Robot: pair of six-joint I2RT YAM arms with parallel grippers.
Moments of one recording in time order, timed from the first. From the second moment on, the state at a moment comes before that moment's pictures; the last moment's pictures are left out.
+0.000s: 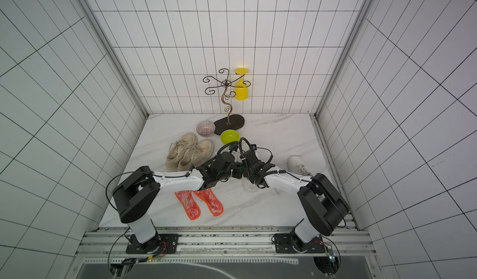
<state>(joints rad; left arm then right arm) -0.90 1.76 0.99 0.19 -0.02 -0.59 0.67 1.58 0.83 -0.20 0.35 0.49</state>
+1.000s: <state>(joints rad) -0.90 1.70 0.96 0.17 -0.05 -0.62 0.61 1.34 0.72 -0.10 0.07 0.48</state>
